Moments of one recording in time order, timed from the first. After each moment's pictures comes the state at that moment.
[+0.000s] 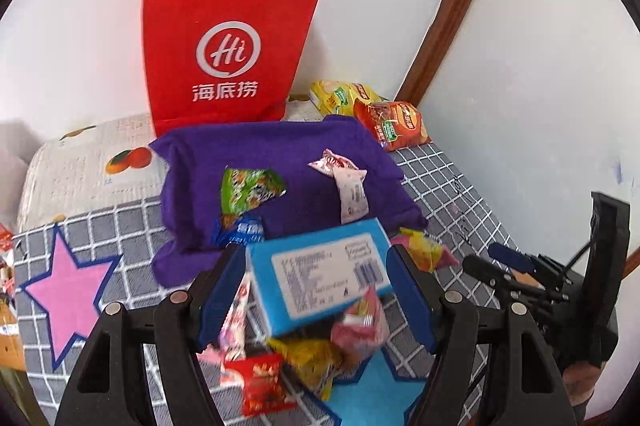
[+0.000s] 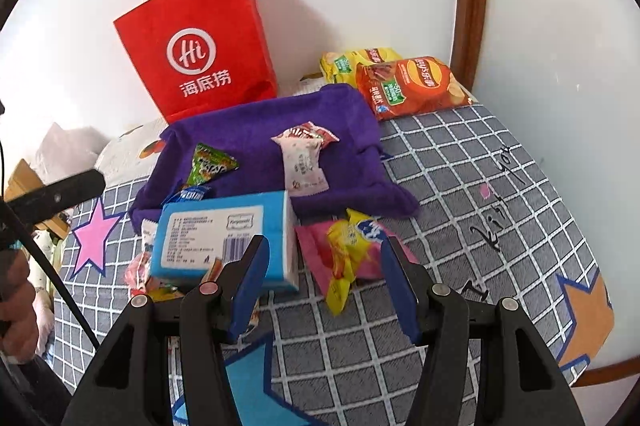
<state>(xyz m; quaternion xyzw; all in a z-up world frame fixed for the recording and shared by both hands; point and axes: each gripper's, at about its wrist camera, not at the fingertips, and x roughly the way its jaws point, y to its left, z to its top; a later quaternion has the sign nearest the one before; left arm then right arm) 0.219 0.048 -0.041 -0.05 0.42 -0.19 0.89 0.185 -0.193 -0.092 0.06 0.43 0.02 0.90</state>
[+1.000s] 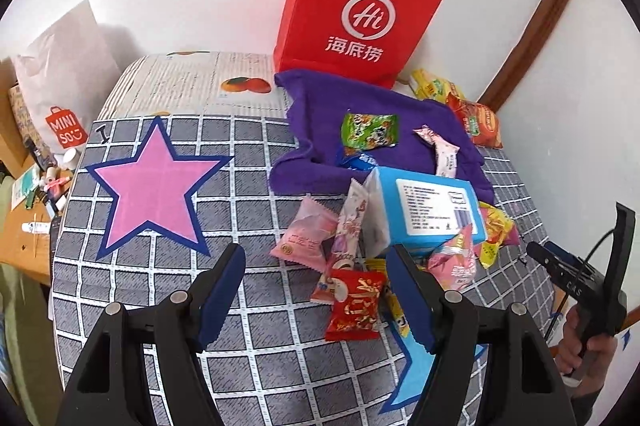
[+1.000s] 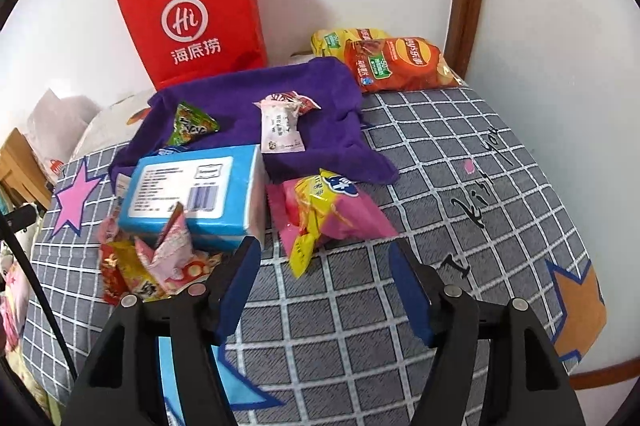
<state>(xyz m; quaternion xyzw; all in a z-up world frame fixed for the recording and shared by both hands) 0.161 0.138 -0.087 -0.11 0.45 -0.05 0.88 0.169 -0.214 -0.127 0.02 0.44 0.02 0.90</state>
